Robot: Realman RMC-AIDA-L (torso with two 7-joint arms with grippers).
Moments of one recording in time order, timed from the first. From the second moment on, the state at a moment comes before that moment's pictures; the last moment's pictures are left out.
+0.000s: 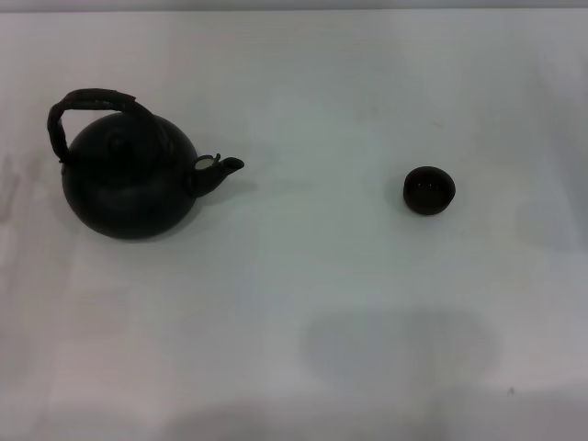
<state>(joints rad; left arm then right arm) -0.22 -2.08 0.56 0.03 -2.25 -1.42 2.72 0.34 2.00 -0.55 -0.12 2.12 1.09 -2.67</state>
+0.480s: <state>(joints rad) -0.22 -2.08 0.56 0.02 -2.25 -1.42 2.71 0.24 1.92 -0.86 -0.48 1.88 1.23 -2.17</state>
